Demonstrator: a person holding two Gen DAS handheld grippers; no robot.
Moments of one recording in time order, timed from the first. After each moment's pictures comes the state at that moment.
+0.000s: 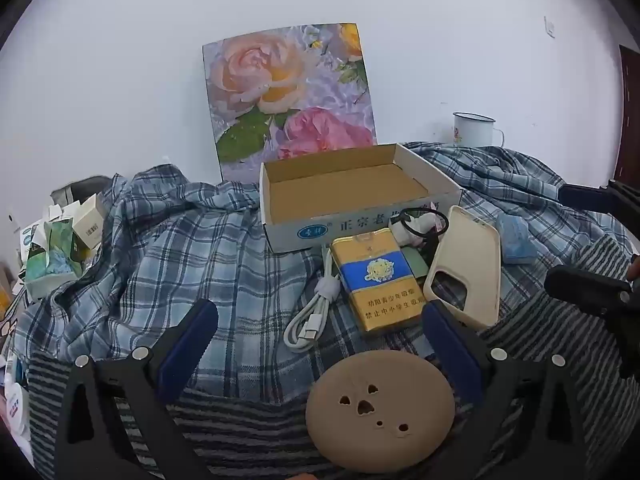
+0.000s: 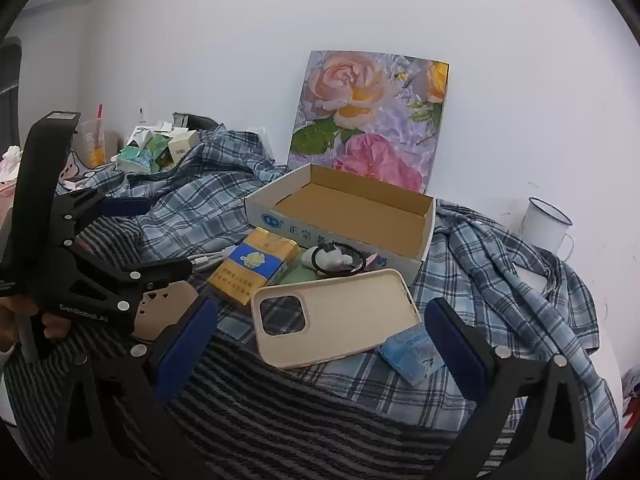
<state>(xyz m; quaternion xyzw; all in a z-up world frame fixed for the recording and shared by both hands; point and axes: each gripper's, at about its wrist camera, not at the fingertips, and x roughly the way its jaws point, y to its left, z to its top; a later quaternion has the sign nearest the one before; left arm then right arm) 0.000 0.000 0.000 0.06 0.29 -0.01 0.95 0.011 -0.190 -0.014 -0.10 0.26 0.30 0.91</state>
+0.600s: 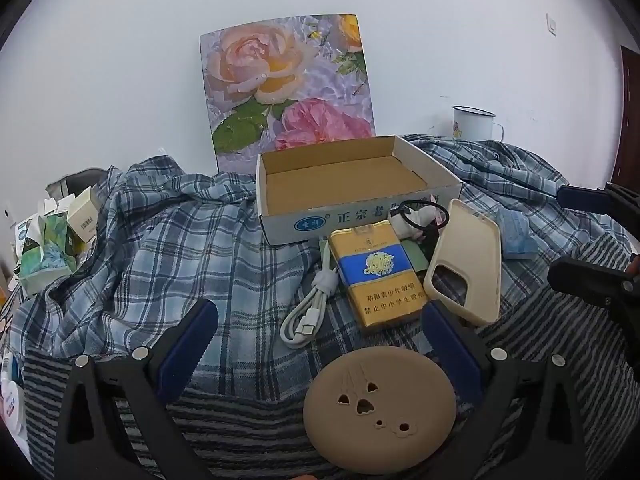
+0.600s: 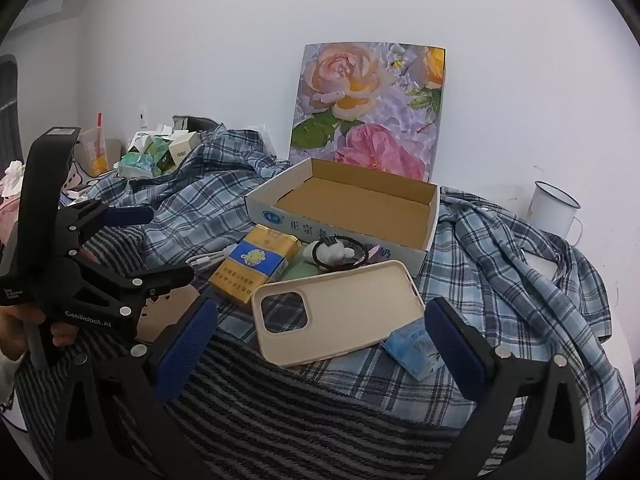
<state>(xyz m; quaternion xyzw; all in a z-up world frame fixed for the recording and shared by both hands) 0.002 -0.004 -0.014 0.06 0.30 -0.01 0.95 0.016 -0.191 -0.025 -0.08 0.28 0.31 0.91</state>
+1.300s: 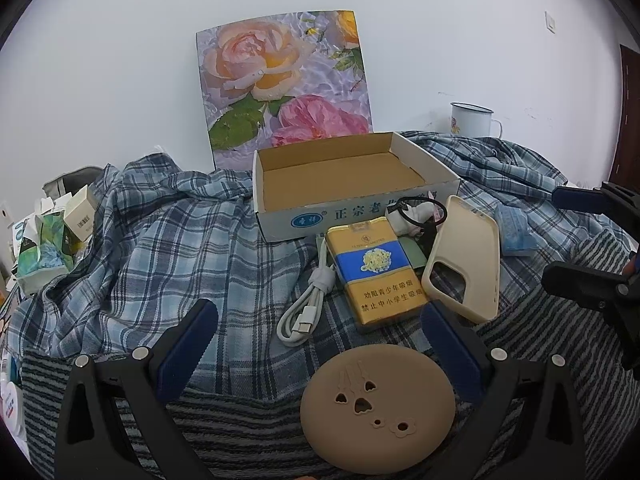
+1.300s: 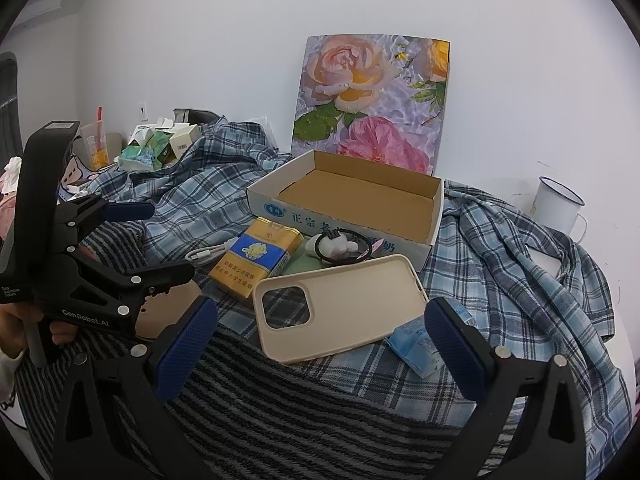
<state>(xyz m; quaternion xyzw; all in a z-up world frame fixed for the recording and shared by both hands) 0.003 -0.006 -0.014 0.06 0.31 -0.02 0.95 0.017 -0.187 -0.027 -0.08 0.29 0.31 0.90</state>
